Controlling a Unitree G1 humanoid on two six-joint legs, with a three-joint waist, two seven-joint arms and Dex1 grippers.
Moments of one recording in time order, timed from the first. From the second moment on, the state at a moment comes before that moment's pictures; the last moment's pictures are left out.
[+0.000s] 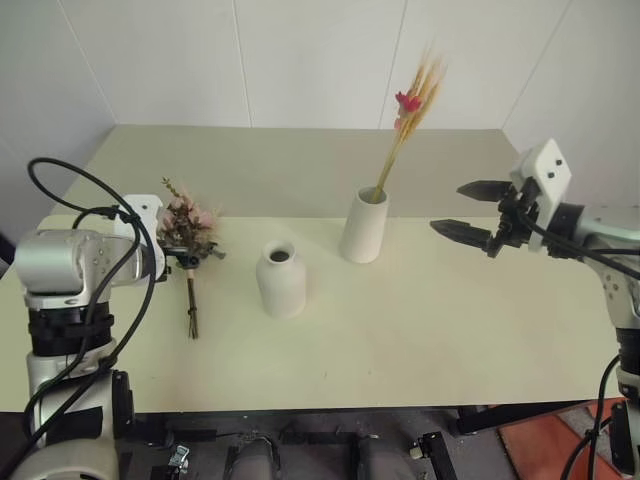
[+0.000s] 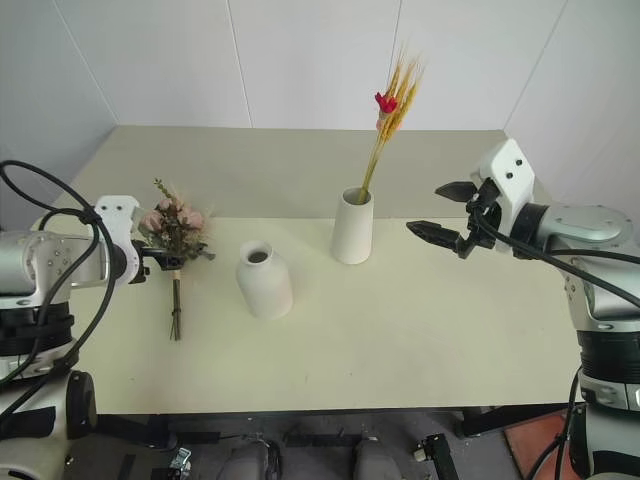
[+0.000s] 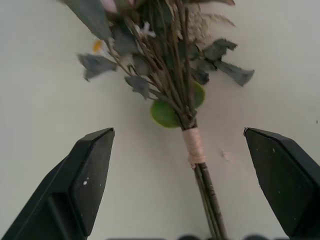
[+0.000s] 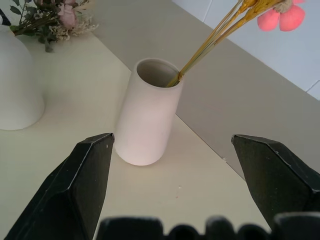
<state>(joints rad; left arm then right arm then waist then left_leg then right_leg) -0.79 0.63 0.25 0.04 -0.40 1.61 -0.10 -0.65 -0.90 -0.12 -0.06 0.42 0.57 0.94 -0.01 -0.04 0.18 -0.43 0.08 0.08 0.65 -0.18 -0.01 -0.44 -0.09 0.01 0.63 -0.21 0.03</state>
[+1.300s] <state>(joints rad) -0.66 0.44 0.59 -0.10 -0.54 0.76 -0.40 -0.33 -1.03 -0.42 -0.01 0.50 0.35 1.23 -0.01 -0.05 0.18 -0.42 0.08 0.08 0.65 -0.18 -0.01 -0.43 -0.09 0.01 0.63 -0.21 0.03</state>
